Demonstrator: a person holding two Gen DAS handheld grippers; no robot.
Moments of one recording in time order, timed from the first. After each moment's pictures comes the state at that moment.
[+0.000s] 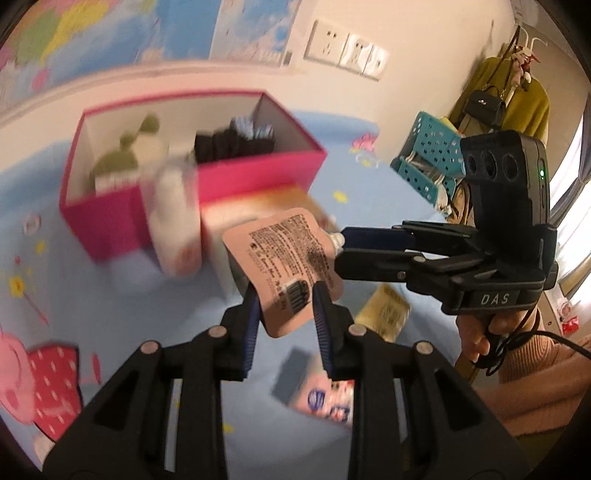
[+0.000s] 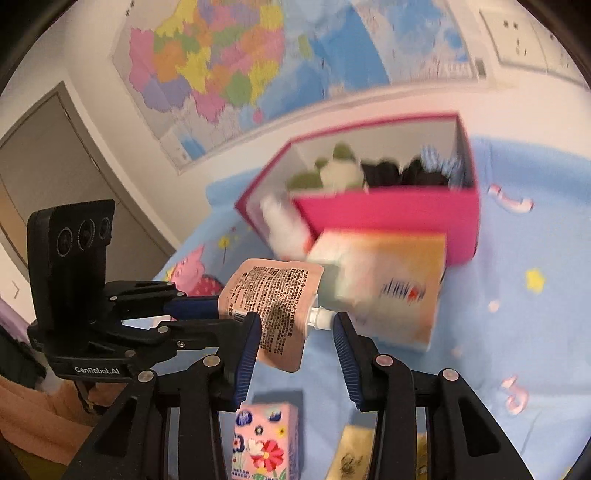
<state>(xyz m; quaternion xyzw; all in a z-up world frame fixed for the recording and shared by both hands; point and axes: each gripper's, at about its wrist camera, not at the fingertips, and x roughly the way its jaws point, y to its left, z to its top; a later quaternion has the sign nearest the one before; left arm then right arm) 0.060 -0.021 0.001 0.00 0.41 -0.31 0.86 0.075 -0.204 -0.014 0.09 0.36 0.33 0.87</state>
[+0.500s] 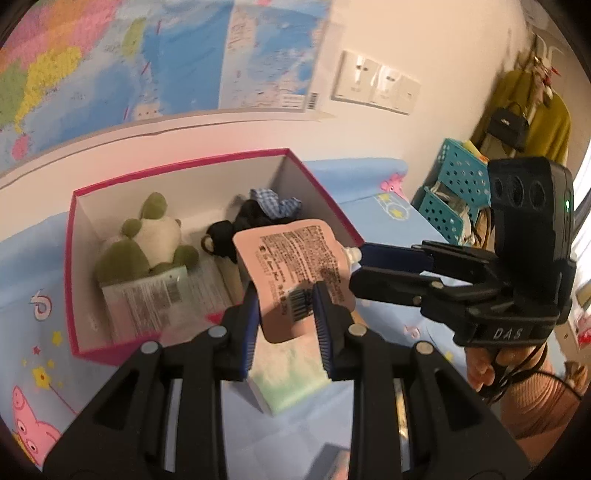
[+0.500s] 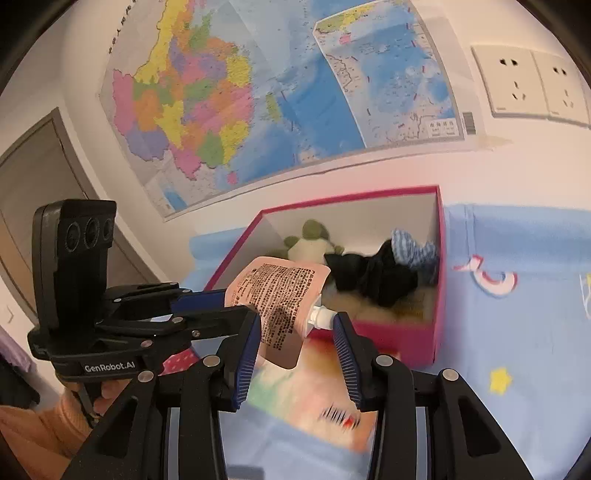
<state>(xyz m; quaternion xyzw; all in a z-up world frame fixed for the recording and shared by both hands) 0.163 -0.045 0.033 0.00 0.40 -0.28 0.87 0.151 -0.222 0.018 0.11 0.32 0.31 0.89</state>
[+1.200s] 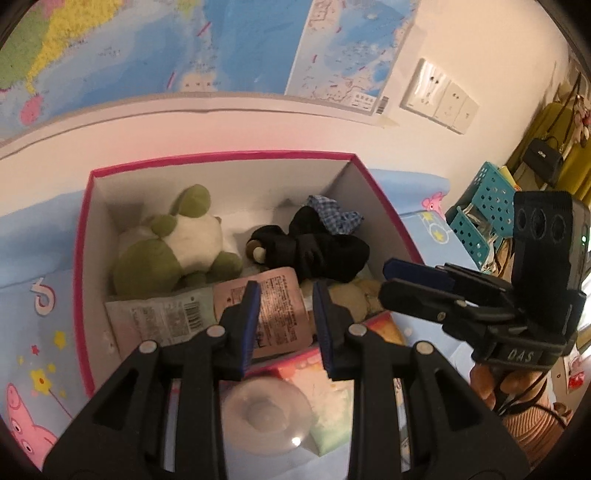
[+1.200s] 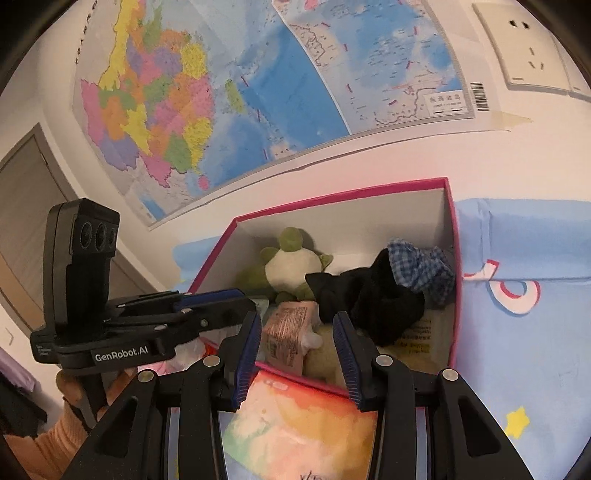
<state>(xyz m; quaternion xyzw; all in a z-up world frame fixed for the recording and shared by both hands) 0.204 -0.023 0.013 -0.03 0.42 -0.23 0.88 0.193 -0.215 0.002 0.14 0.35 0.30 0.88</state>
